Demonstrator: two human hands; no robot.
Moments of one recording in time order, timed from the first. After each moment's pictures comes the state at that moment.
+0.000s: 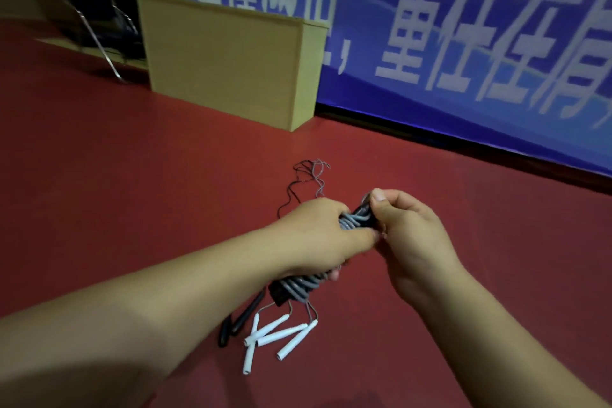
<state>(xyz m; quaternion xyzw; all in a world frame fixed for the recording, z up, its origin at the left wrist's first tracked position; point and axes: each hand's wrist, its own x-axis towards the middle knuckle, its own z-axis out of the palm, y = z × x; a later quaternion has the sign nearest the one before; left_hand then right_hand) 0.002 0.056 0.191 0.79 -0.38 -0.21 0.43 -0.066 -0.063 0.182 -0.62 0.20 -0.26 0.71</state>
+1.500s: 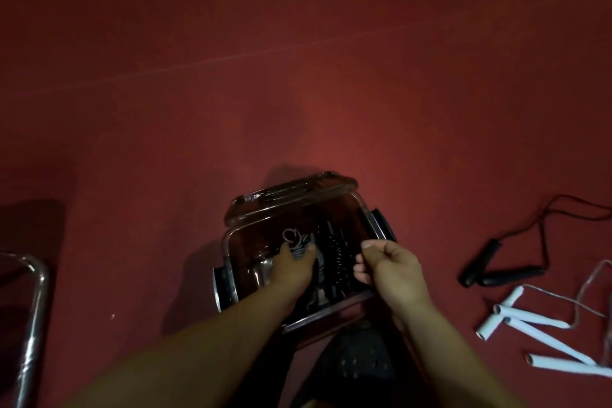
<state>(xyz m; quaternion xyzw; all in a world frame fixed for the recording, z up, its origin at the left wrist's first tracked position) 0.010 0.385 -0.182 0.68 0.45 -0.08 0.57 0.057 0.237 -0.130 -0.70 0.15 0.24 0.65</state>
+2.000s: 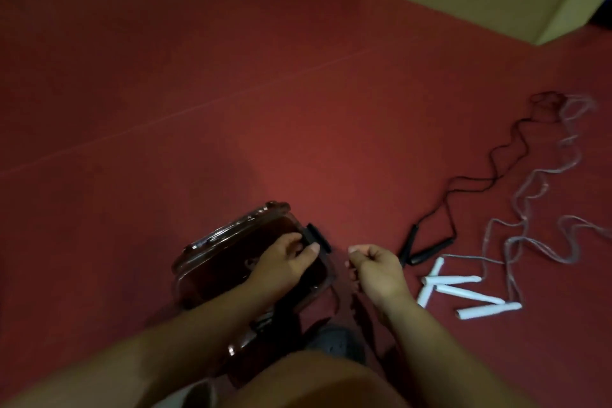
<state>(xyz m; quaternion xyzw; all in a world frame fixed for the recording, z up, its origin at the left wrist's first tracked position) 0.029 0.343 -0.088 0.79 0.21 -0.12 0.56 0.050 0.176 -0.096 -0.72 0.20 0.17 0.65</state>
